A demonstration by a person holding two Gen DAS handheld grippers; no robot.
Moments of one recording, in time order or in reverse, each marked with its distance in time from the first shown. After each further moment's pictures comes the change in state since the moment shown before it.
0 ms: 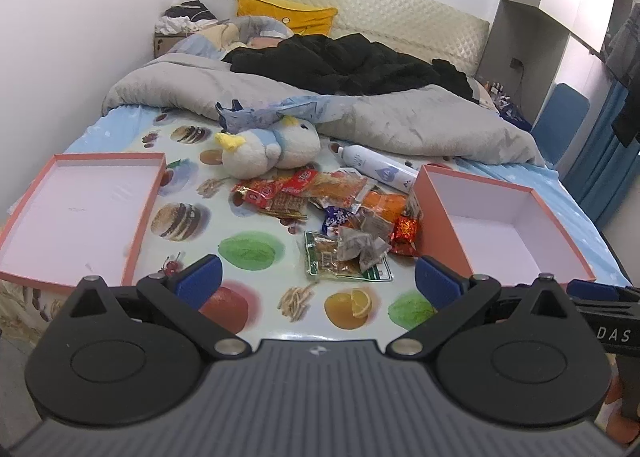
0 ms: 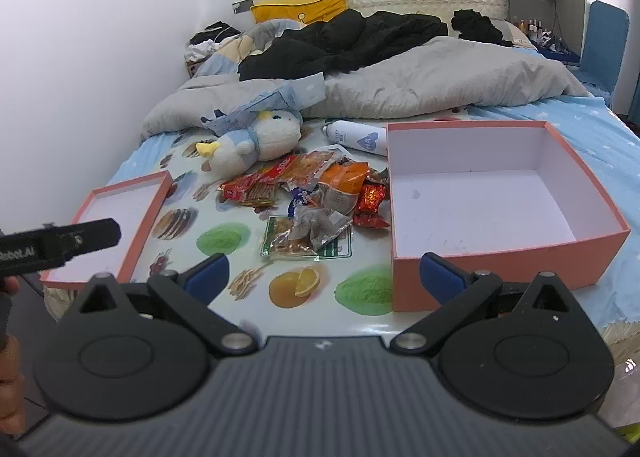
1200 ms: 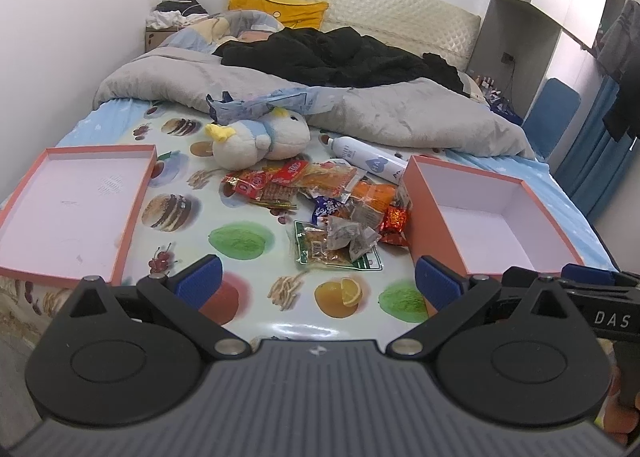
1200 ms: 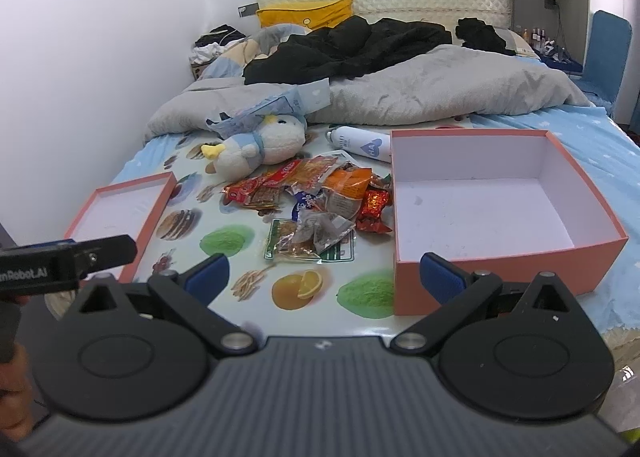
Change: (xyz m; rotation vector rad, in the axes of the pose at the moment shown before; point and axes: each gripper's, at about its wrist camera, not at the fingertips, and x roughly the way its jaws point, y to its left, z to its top) left arm 0.000 0.000 -0.008 0.002 0.019 -0.030; right arm -0.008 0.007 -0.003 -0.012 -0.020 -0.004
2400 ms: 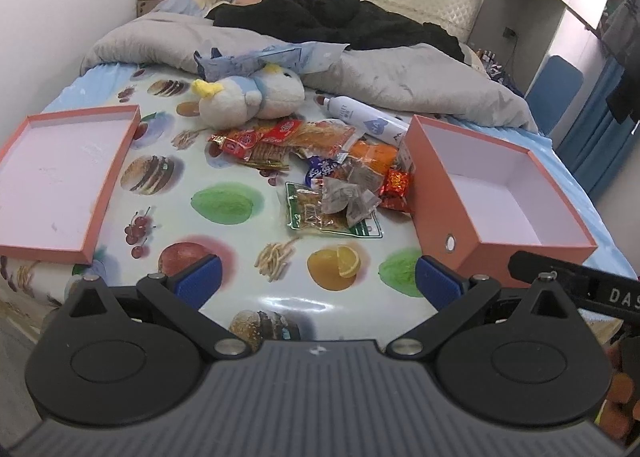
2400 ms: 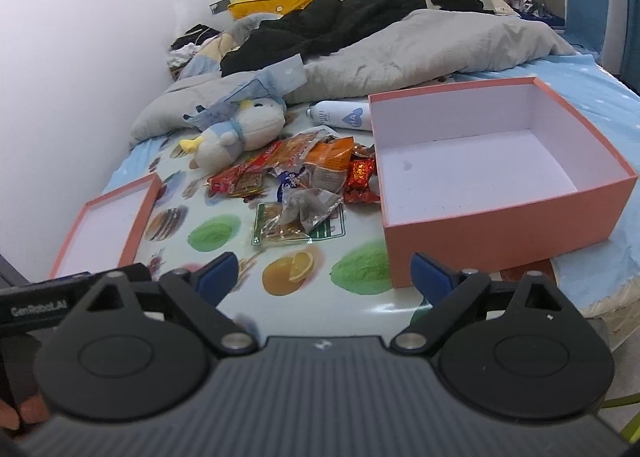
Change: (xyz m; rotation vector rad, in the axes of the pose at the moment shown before) left arm 0.054 -0.001 -0.022 -0.022 0.094 -0.020; right arm 0.032 -0.026 -0.022 0.122 0.048 0.017
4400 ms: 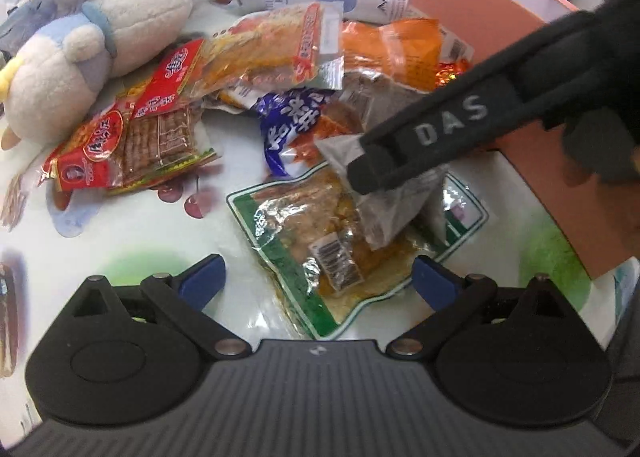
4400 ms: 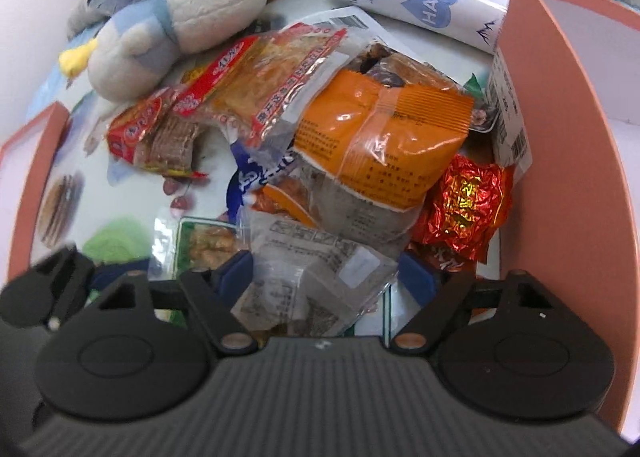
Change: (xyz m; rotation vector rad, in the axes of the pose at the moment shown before) left arm 0.321 0.019 0.055 0.416 0.296 -0.175; right arm 0.331 0.016 0.081 -0.102 0.449 -0.023
